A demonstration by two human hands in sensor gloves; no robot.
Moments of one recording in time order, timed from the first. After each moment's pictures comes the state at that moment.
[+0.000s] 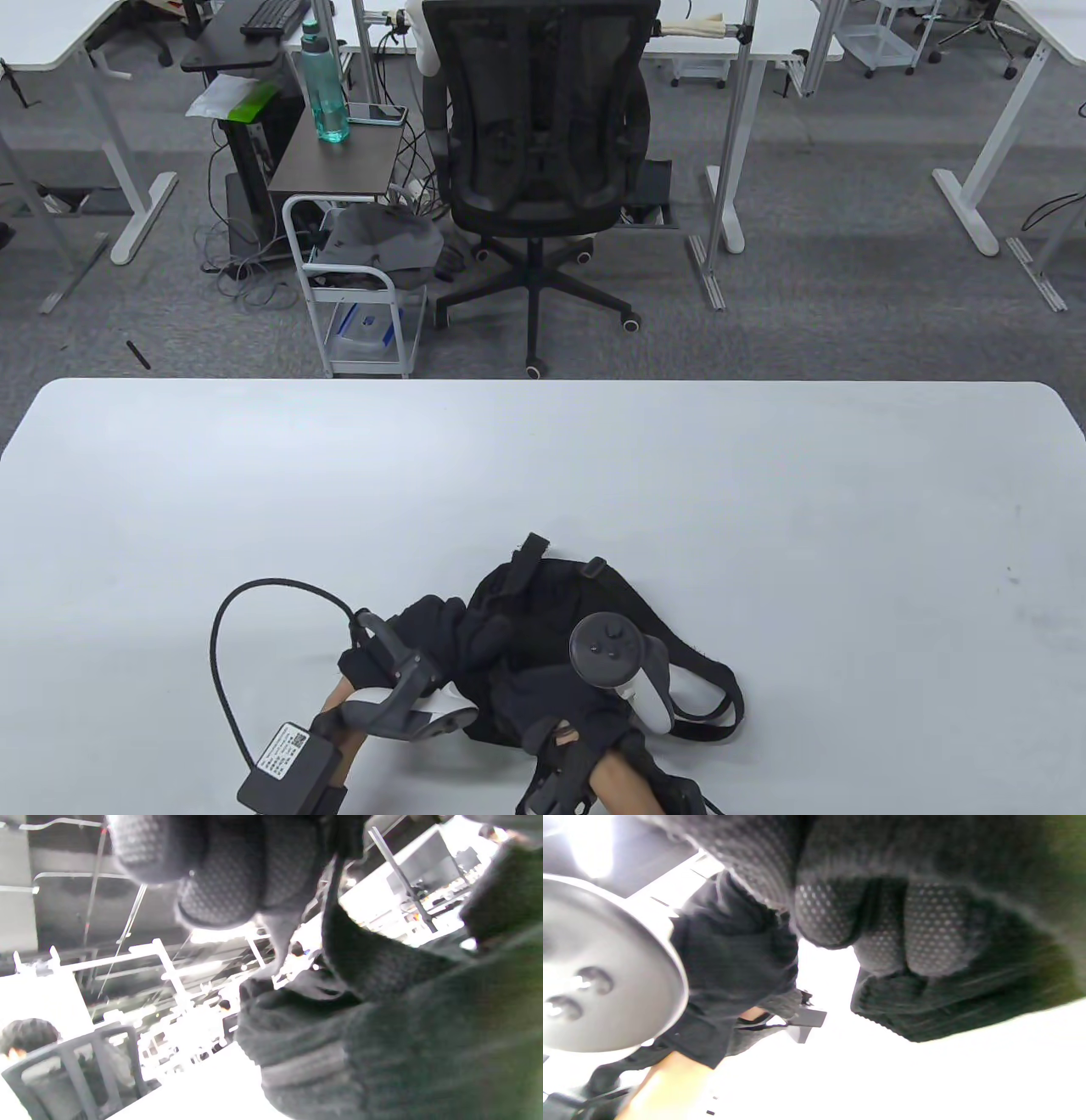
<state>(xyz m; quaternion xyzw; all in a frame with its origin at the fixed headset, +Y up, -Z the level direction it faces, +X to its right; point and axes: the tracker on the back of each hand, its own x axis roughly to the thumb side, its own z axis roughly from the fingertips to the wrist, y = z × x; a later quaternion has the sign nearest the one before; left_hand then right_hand) -0.148 -0.754 -0.310 0.28 -0.39 -0.17 0.86 0.030 -0.761 -0.307 0.15 0.17 0.84 0.48</state>
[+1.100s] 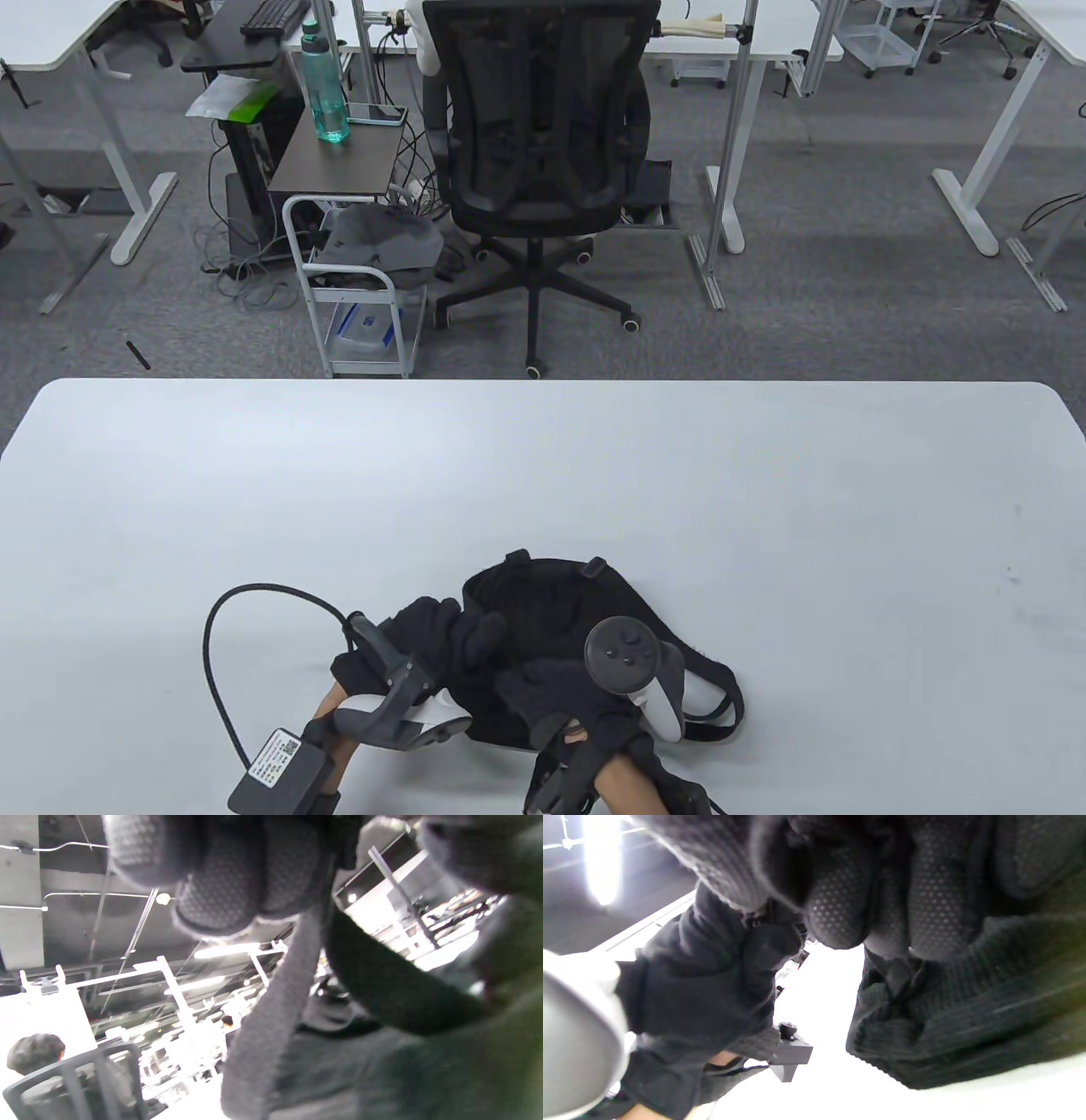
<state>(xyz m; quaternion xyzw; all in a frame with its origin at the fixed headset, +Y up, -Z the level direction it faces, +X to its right) -0.151 -0.738 -0.298 0.30 -0.40 -0.14 0.85 0.038 -0.757 -0.306 0.13 0.12 0.85 0.50</state>
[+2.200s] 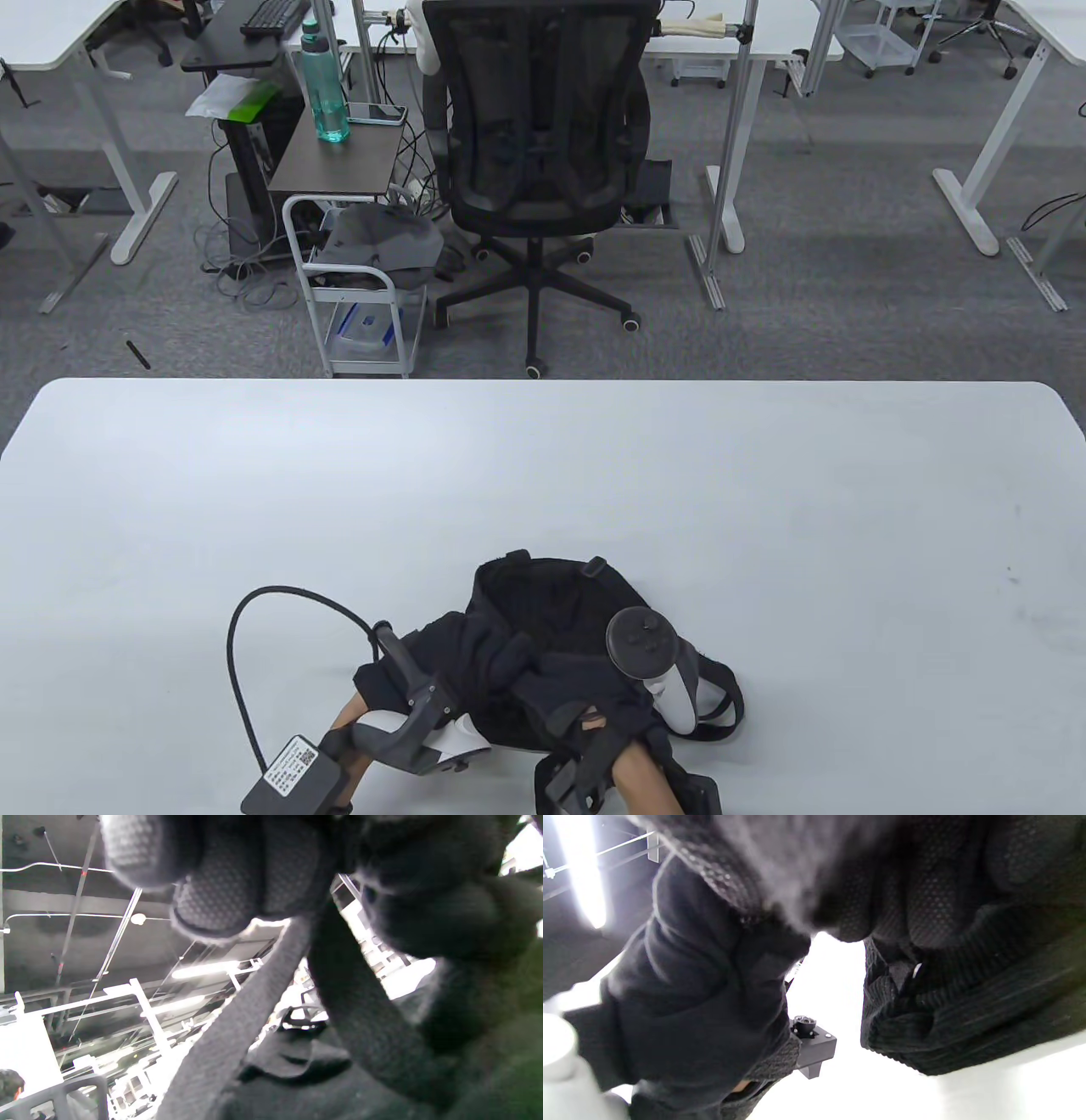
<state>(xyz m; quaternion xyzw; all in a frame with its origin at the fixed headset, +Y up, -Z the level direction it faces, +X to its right) -0.132 -0.734 -0.283 0.32 -0.43 -0.15 0.83 0.048 -0.765 -0.314 0.12 0.16 0.82 0.54</state>
